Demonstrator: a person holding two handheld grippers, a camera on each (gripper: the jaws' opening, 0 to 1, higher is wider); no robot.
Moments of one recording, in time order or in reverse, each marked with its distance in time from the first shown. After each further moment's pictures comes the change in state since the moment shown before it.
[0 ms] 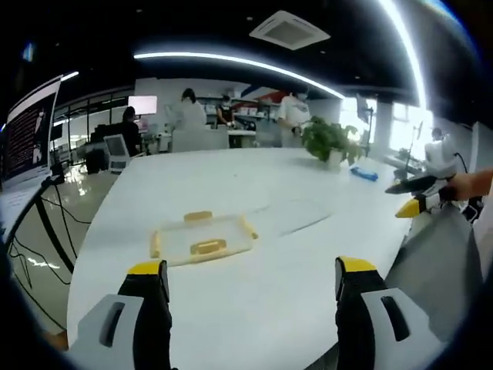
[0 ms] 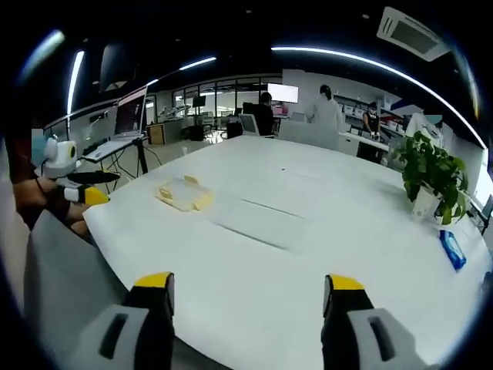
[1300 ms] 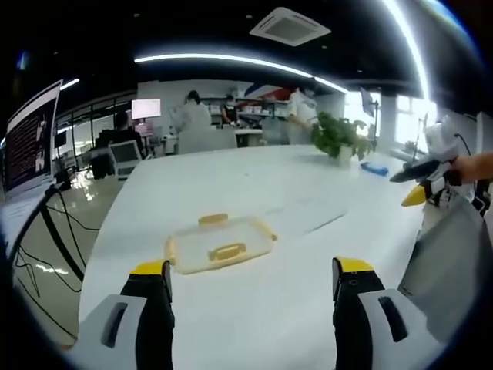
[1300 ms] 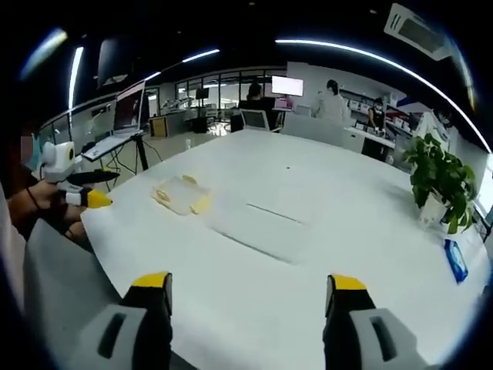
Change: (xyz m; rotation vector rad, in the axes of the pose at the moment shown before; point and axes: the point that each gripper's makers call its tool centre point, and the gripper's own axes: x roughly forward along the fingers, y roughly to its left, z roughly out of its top) left arm 0.012 0.027 0.005 0.035 0.007 0.046; right arm 0.027 0.000 0.024 -0.026 0.047 0.021
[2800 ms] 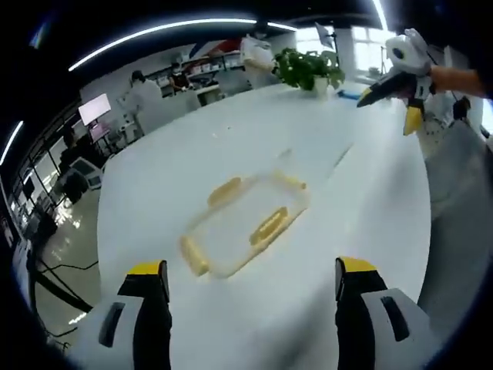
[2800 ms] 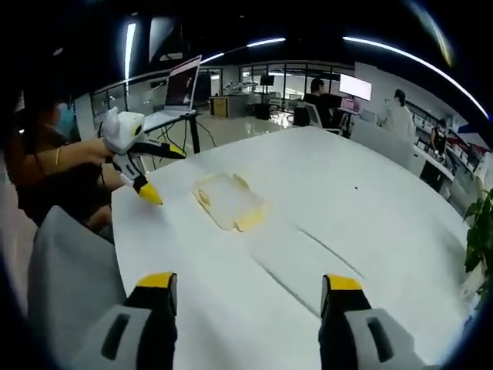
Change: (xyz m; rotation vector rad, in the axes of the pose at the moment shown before) left arm 0.057 0.066 -0.029 0.318 0.307 -0.146; right arm 0.075 0.051 0.047 -0.213 0.080 0.312
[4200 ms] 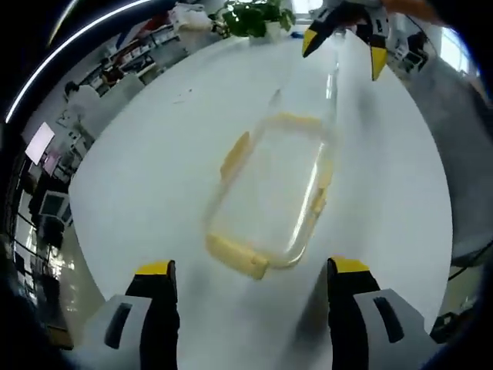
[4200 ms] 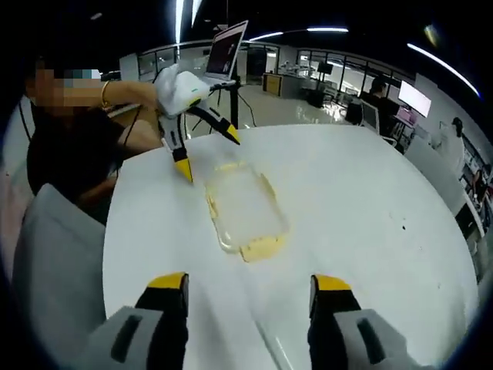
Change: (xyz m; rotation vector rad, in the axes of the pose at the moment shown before) left arm 0.048 0.055 -0.026 0.316 0.260 -0.216; right arm 0.091 0.000 0.034 -0.244 0.152 0.204
